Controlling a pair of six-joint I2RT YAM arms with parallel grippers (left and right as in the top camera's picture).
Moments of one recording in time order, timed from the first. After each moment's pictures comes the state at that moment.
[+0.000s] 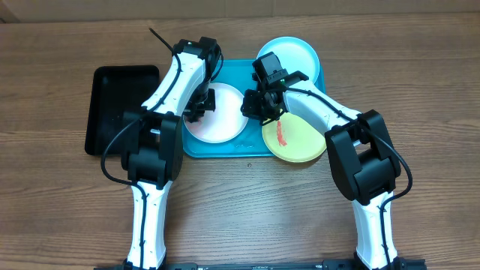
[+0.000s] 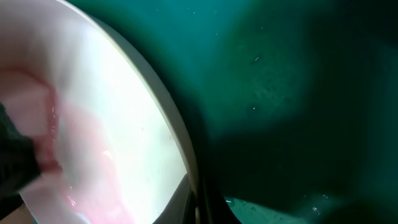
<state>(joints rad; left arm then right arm) -0.27 2.39 2.02 -1.36 -0.15 -0.30 0.46 2.24 1.64 -0.61 -0.33 0.59</state>
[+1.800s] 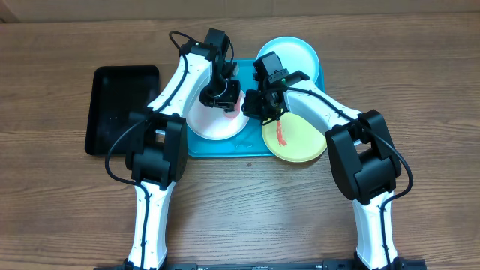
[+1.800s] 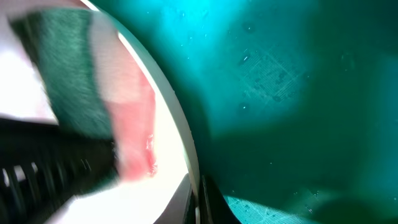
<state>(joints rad) -0.30 2.40 2.03 -1.11 0.19 -0.18 0.45 2.24 1.64 -0.62 -0.33 0.60</state>
